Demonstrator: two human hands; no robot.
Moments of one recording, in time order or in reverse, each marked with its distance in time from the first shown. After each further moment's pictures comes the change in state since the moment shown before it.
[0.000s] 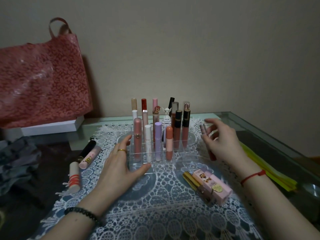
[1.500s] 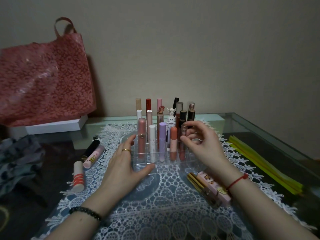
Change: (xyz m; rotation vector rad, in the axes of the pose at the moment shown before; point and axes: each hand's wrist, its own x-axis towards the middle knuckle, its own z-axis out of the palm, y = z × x) left_hand 0.000 0.004 -0.001 0.022 0.004 0.011; right_hand -0.009 -0.033 0.035 0.531 -0.075 -0.045
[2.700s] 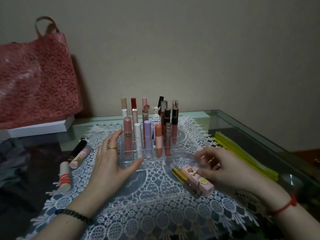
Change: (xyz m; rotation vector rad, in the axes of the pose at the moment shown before) left_hand -0.009 0.013 -0.004 0.032 0.096 0.041; right_hand -0.059 -0.009 -0.075 -0.546 -0.358 0.187
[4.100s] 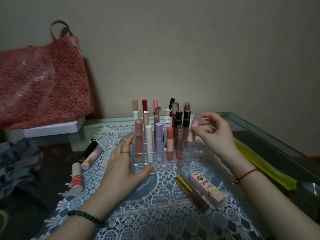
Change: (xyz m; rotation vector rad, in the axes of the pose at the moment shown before) left_hand 0.003 -0.012 0.005 0.052 -0.104 -0.030; right_hand 0.070 -0.033 0.009 0.680 0.502 -0.088
